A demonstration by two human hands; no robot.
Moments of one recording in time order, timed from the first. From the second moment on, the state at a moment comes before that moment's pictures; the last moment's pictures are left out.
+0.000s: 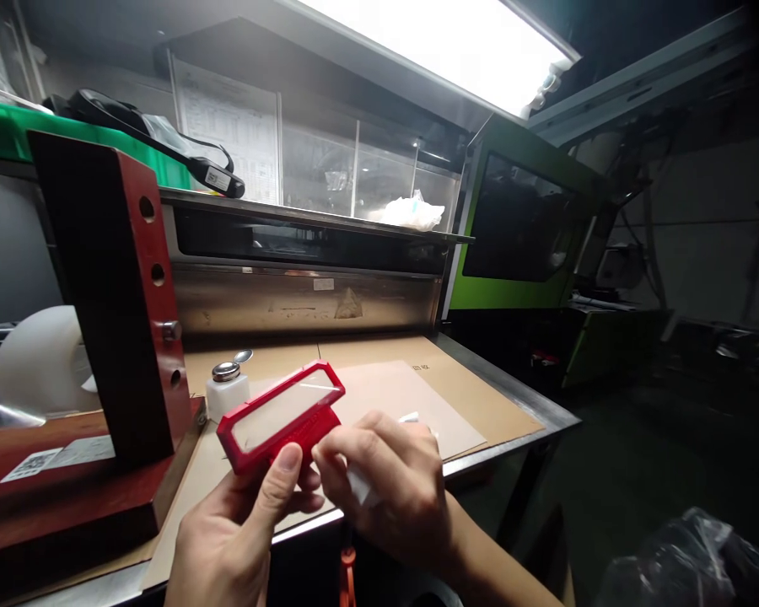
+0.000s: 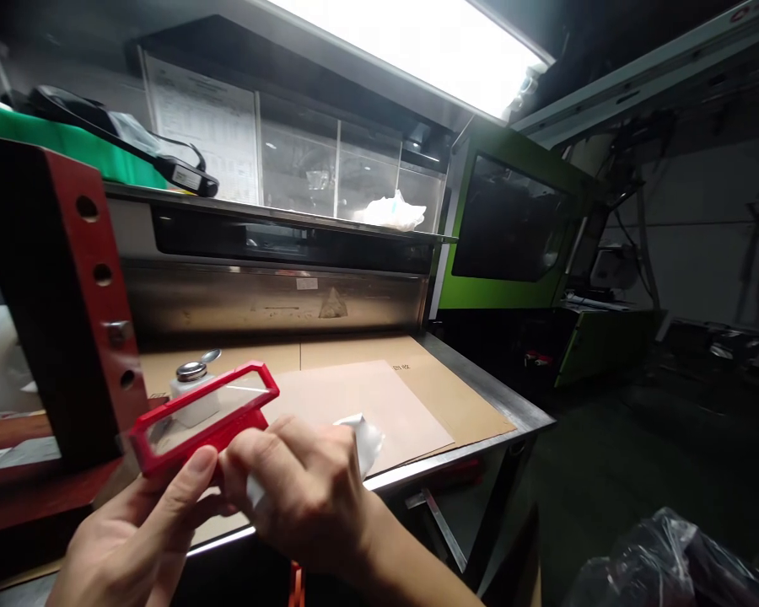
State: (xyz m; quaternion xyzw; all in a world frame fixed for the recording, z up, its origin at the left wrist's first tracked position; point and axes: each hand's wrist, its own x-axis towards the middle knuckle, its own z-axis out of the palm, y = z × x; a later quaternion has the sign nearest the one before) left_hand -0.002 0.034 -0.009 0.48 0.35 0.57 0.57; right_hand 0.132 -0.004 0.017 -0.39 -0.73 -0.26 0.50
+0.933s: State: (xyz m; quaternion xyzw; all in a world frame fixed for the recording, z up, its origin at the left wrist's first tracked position) left_hand -0.013 0.028 -0.002 0.48 0.40 0.58 0.52; right_hand 0.132 0.015 0.041 -0.37 -0.70 -0.40 0.46
